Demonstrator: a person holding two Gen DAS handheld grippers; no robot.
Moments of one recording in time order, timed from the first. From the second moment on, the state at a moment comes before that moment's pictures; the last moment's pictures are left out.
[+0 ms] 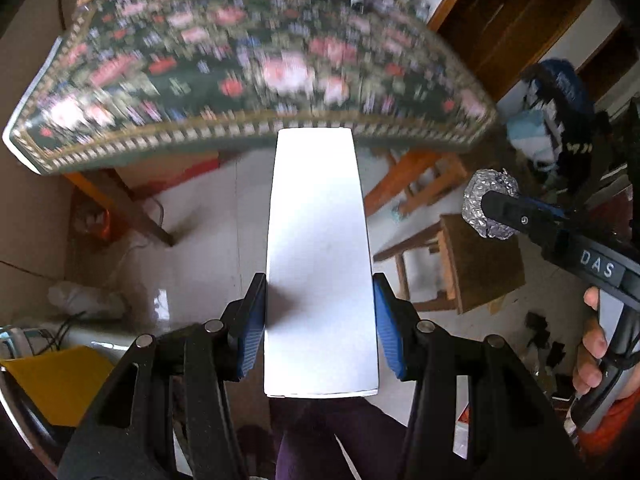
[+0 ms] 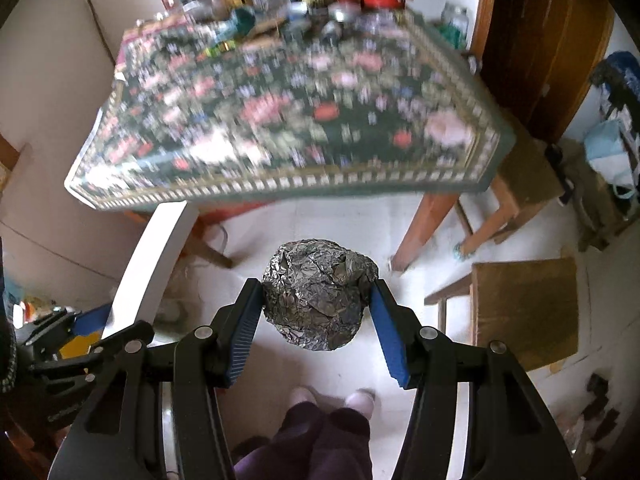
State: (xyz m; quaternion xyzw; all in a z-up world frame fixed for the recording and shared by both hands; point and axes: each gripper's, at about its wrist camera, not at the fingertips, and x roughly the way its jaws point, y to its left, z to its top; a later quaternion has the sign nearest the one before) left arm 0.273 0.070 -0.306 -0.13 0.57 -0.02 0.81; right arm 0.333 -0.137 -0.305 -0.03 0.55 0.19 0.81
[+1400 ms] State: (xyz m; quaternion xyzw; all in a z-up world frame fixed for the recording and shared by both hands) left arm 0.342 0.030 -0.684 -0.19 0.69 0.00 0.69; right arm 0.375 -0.151 -0.588 -0.02 0.62 0.21 0.75
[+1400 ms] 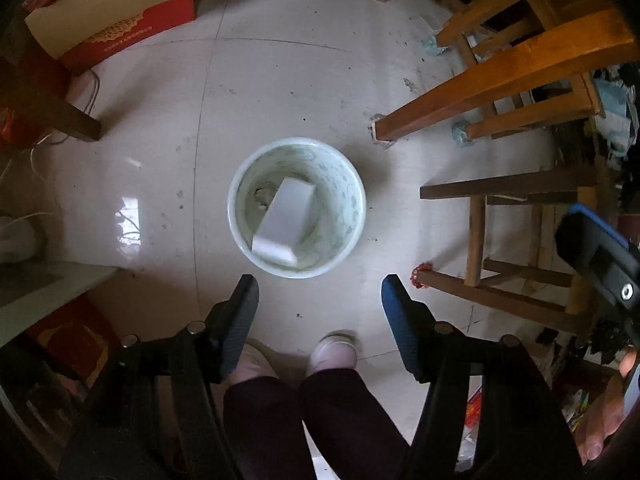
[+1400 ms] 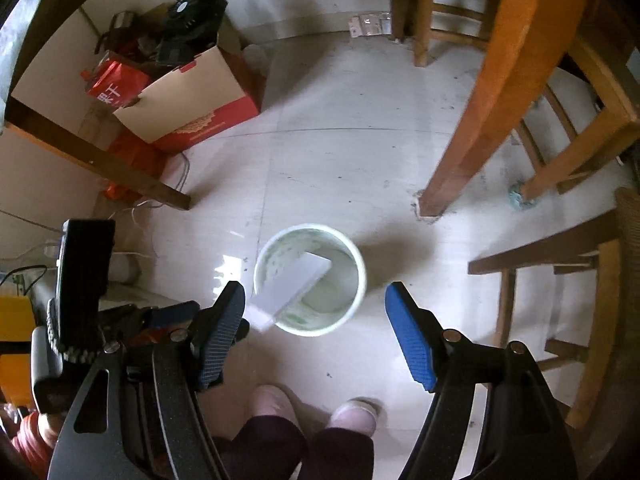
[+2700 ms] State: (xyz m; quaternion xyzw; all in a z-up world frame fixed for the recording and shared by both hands) left arm 0.302 0.073 -0.137 -0.12 0.42 0.00 0.90; right arm 0.326 -0.149 -0.160 0.01 0.43 0.18 0.89
